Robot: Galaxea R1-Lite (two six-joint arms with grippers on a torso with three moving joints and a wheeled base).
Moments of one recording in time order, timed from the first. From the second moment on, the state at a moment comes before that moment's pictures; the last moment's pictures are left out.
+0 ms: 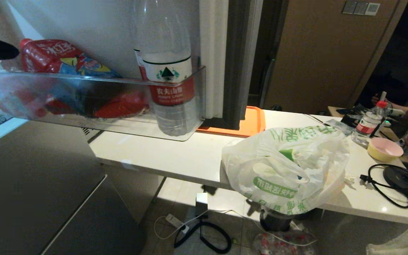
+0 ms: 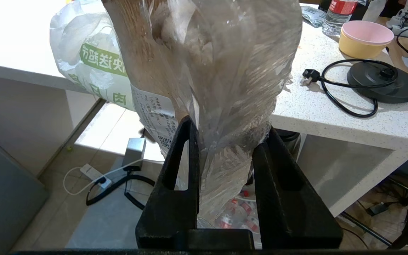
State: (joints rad) left arm -0.11 1.35 -1.72 0.60 0.07 1.14; right arm 0.00 0.00 0.00 0.00 -0.01 0.01
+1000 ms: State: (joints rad) left arm -0.20 1.34 -1.54 0.44 0.06 1.17; right arm 0.00 0.00 0.00 0.00 -0.01 0.01
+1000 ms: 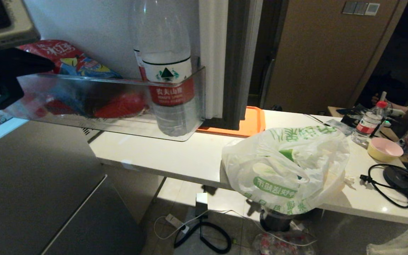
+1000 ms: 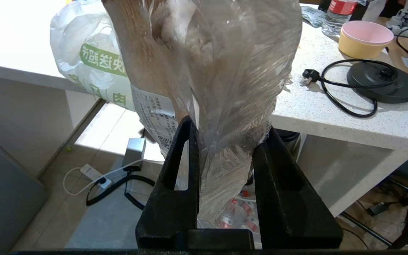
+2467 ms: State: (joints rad) left arm 0.75 1.30 -1.56 0.40 -0.43 0.86; right arm 0.00 0.00 0.00 0.00 -0.01 0.01
